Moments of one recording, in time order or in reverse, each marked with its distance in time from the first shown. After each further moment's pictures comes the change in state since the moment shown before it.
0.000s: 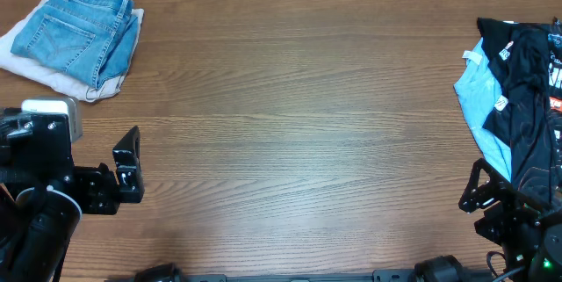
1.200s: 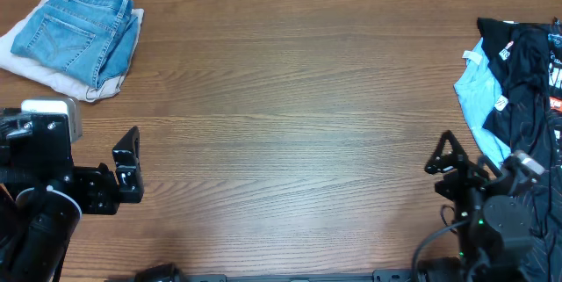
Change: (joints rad) left arm 0.000 0.000 0.000 0.000 -0.003 0.000; right arm -0.152 -0.226 -0.714 0.727 -0.115 -0.037
